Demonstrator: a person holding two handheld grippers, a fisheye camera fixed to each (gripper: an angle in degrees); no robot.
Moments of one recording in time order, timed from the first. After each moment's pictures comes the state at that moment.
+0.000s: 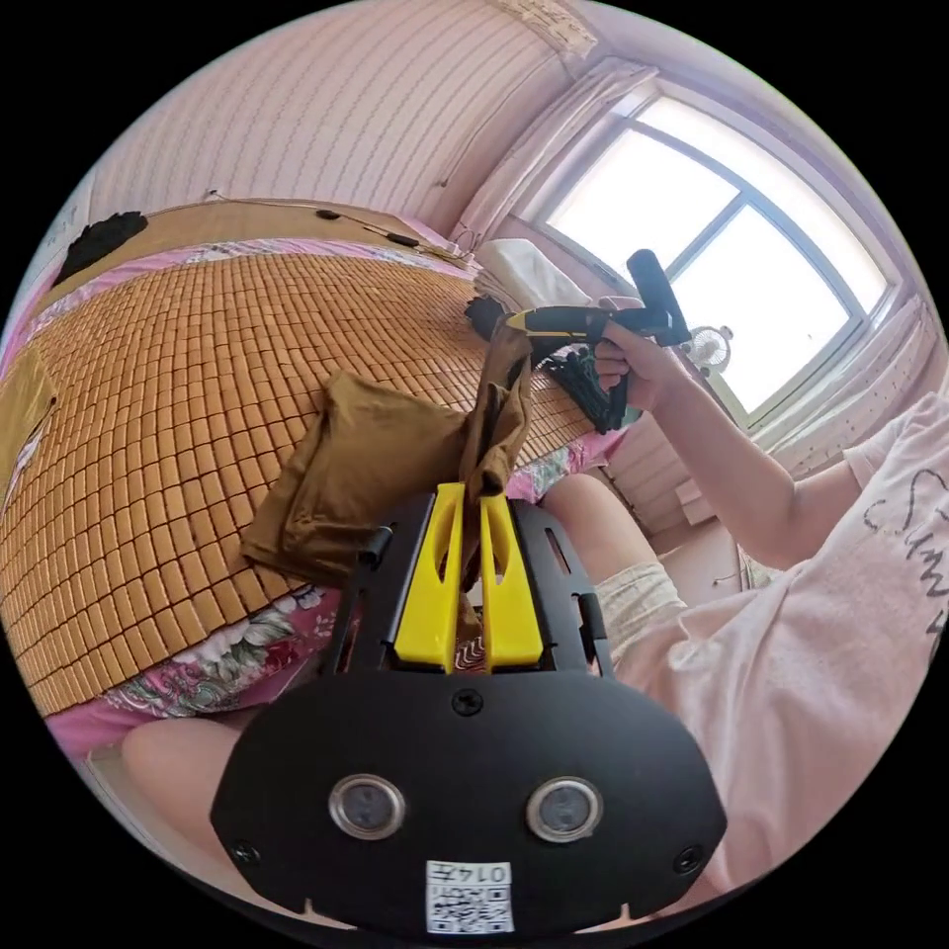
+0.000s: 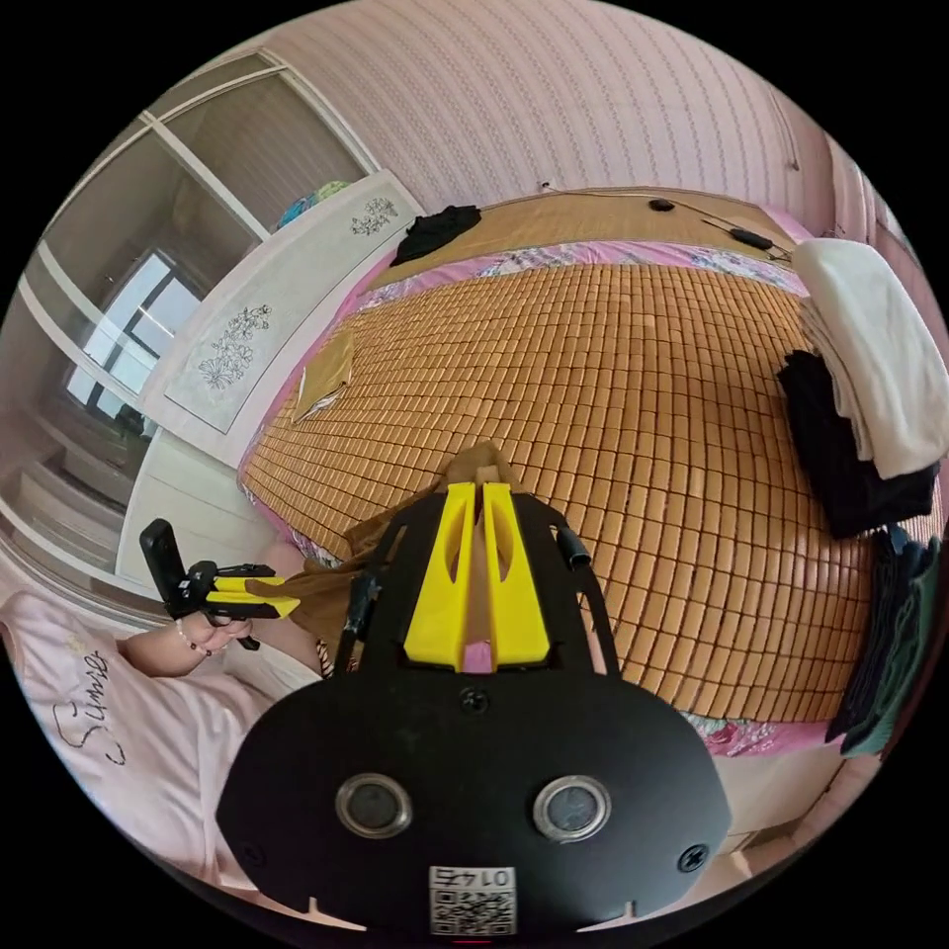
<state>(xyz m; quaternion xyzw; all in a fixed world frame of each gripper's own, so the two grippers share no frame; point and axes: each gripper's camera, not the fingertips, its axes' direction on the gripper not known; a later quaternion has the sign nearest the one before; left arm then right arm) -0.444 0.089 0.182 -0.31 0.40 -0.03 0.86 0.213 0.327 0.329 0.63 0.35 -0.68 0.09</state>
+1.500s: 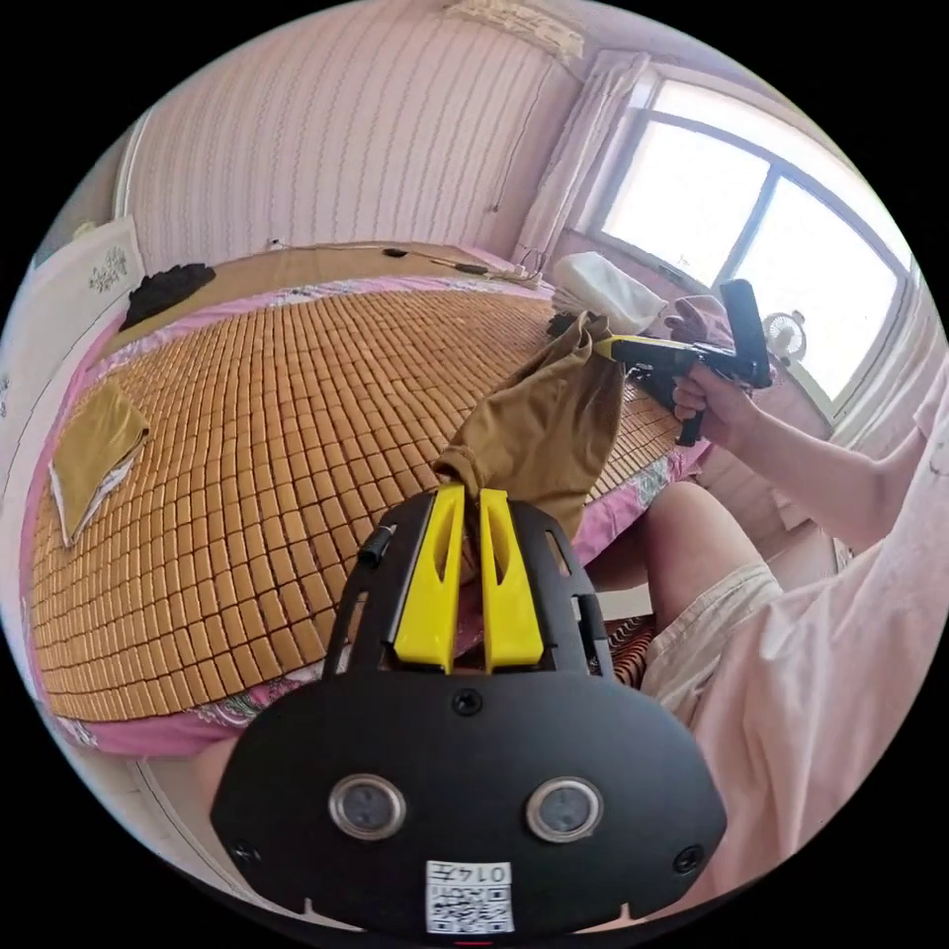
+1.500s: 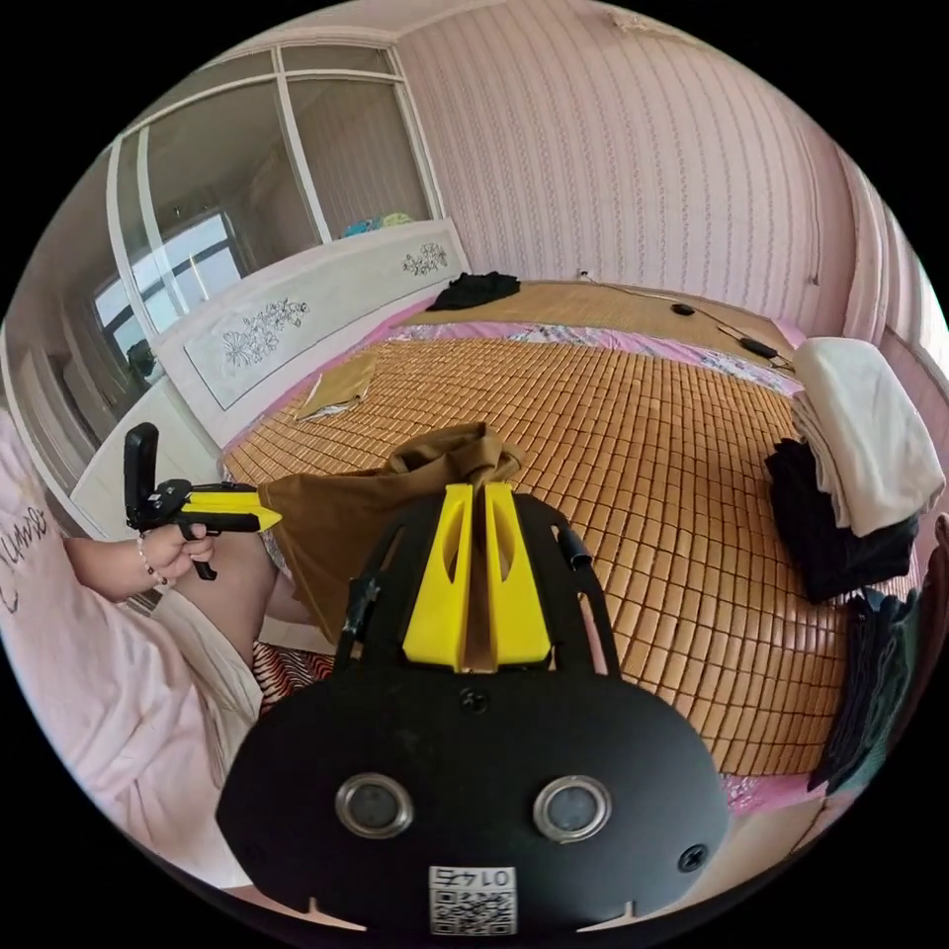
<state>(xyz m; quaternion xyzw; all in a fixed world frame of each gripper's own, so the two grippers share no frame) -0.477 0.056 0.169 -0.27 0.28 0.02 0.92 0.270 0.263 0.396 0.63 0.35 -0.69 -0.08</state>
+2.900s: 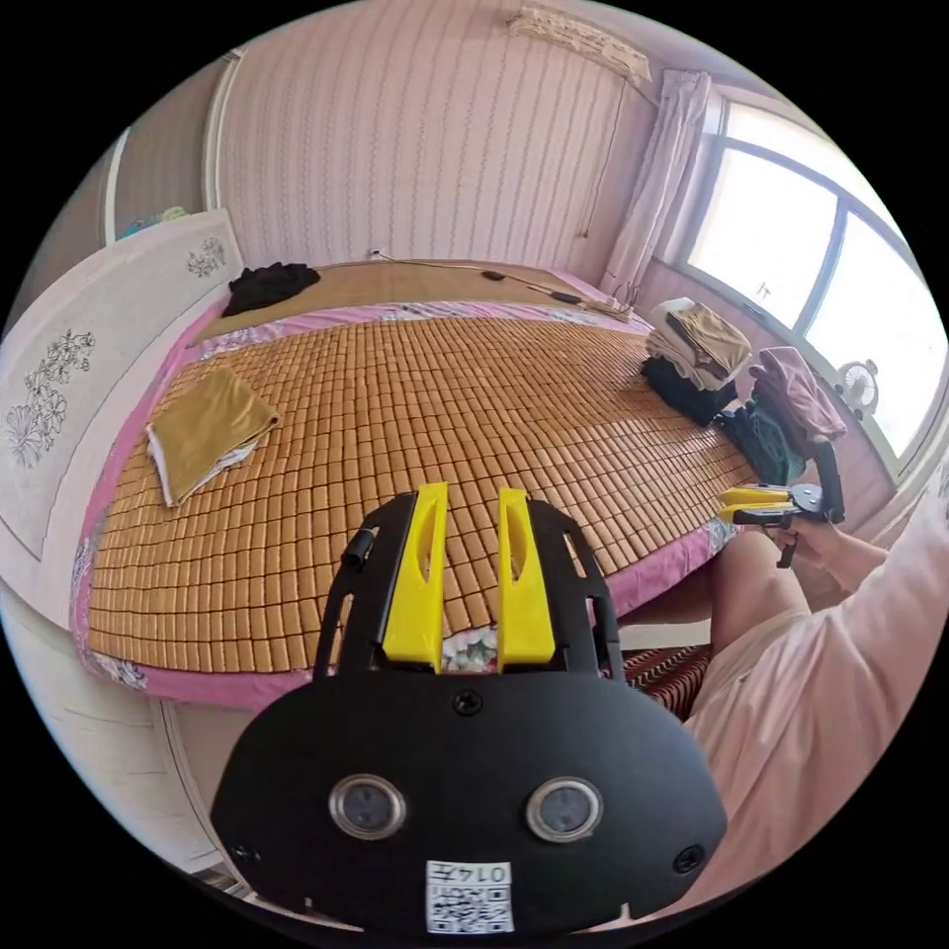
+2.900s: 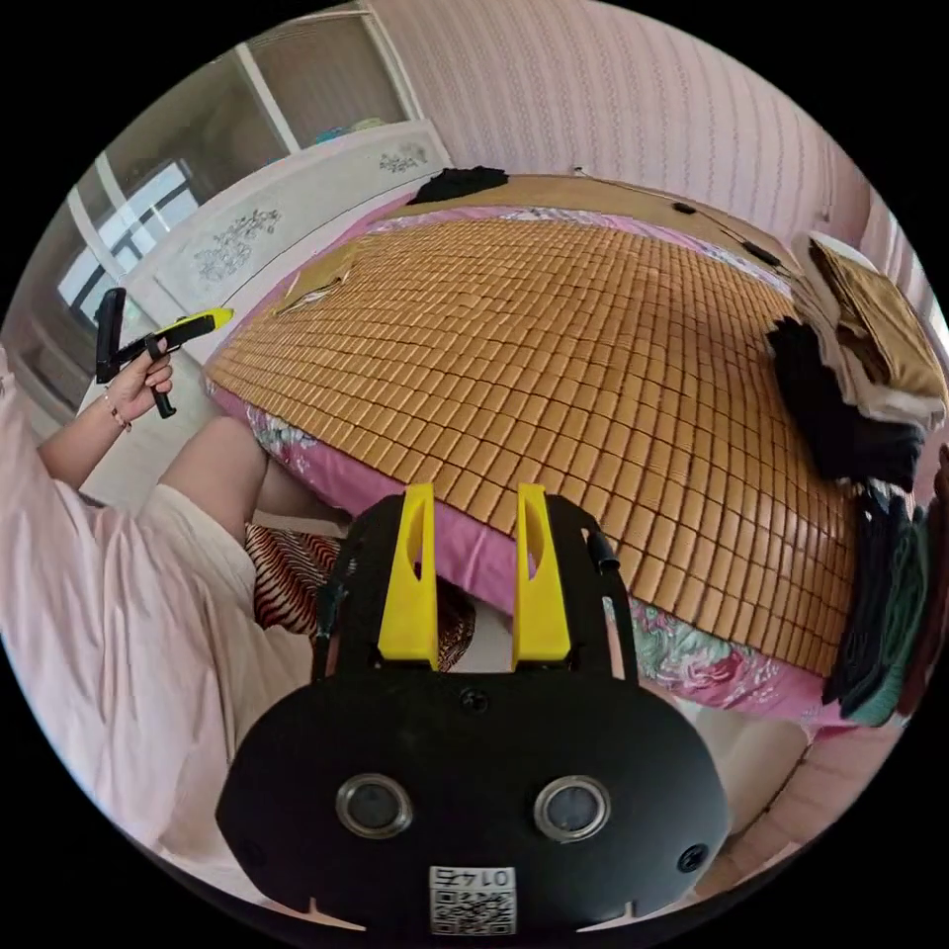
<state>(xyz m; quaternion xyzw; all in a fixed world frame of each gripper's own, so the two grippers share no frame) -0.579 0.012 0.122 -0.26 0.15 -0.02 0.95 0.298 0.243 0.431 0.65 0.43 -0.63 0.02</state>
